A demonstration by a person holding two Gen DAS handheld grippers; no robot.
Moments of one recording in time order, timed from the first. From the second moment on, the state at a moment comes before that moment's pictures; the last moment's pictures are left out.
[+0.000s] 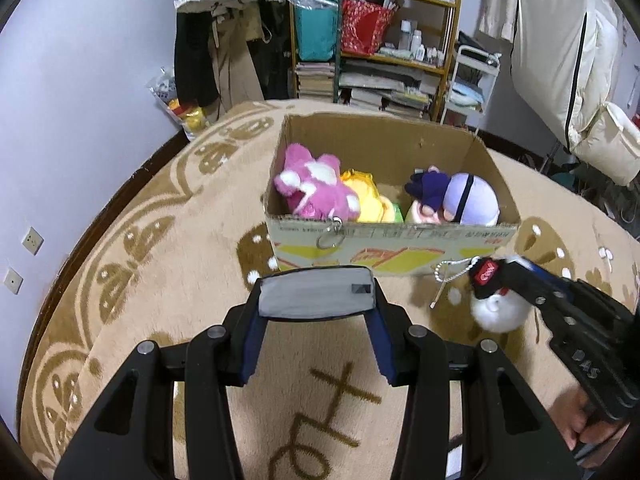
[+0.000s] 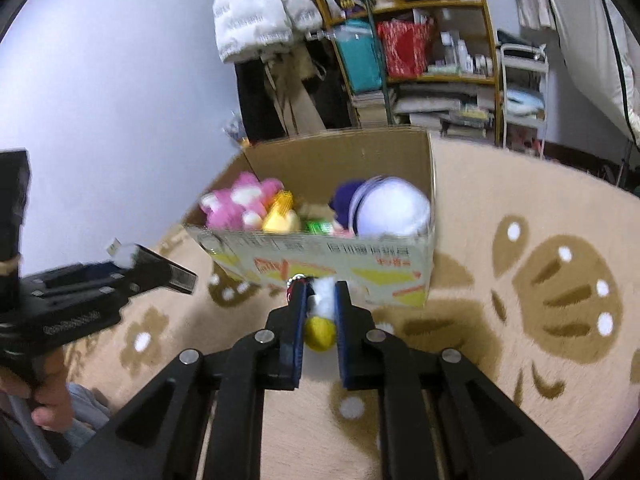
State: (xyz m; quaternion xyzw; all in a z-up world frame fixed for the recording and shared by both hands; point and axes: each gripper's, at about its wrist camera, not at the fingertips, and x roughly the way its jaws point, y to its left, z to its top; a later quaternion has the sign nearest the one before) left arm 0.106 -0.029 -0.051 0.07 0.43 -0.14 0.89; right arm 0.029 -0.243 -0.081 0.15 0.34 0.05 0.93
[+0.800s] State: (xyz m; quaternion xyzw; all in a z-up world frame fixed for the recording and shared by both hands) left arm 0.151 -0.057 -0.015 0.08 0.33 -0.13 0.93; right arm 0.079 -0.256 -0.018 0.11 0.23 0.04 0.97
